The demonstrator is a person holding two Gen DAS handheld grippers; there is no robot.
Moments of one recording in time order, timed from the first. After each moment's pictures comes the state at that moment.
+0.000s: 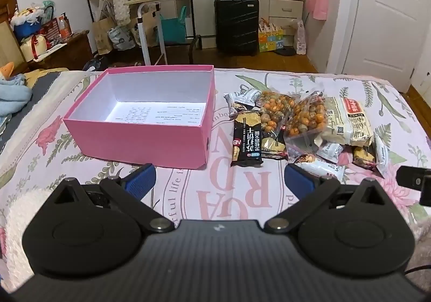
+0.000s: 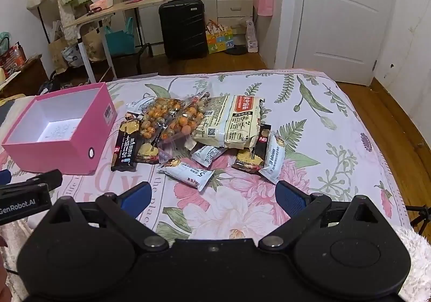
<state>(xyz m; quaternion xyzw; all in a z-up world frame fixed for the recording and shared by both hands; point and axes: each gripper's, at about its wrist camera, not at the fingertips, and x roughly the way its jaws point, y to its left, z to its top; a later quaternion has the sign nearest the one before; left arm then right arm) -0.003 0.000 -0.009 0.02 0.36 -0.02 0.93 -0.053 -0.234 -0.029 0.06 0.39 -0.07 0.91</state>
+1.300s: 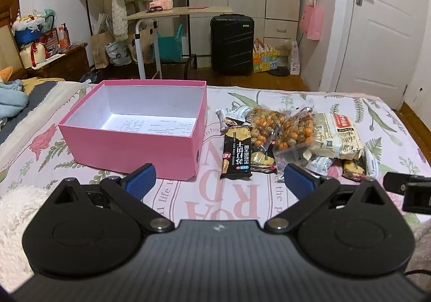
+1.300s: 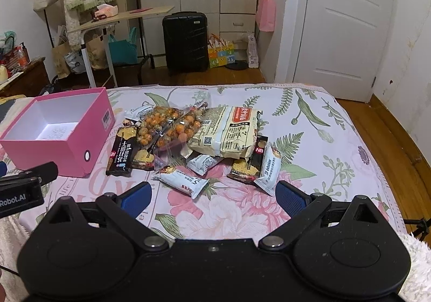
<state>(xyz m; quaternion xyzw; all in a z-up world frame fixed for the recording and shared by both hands) -0.022 -0.002 -0.013 0.00 0.31 -0.03 0.95 -0.061 -0.234 -0.040 0.04 0.36 -0.07 0.93</state>
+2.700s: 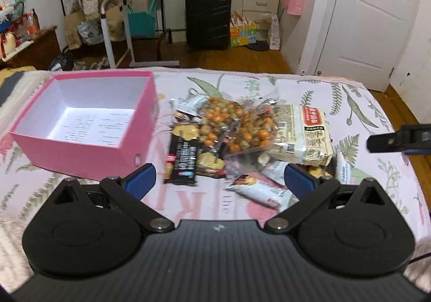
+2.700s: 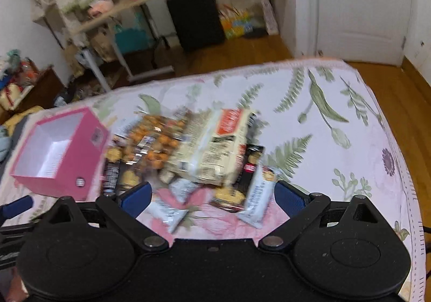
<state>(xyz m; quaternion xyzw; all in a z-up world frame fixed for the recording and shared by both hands) 0.050 -0.087 -0.012 0.00 0.38 -0.07 0.92 0.046 -0.359 -0.042 0.13 0.44 0.00 0.89</state>
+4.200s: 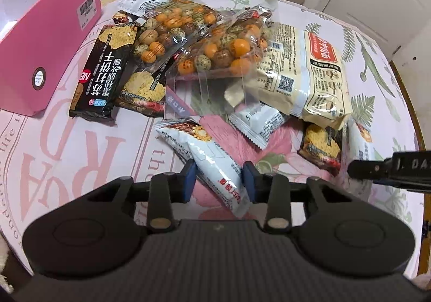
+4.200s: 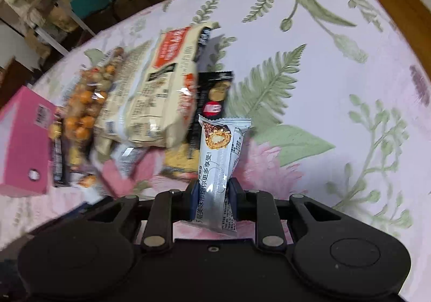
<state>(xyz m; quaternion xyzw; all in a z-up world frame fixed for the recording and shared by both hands) 0.118 -0.143 -0.141 -0.08 0.52 -0.09 0.85 0.092 -0.395 -0.153 0.22 0.55 -0.01 0.81</state>
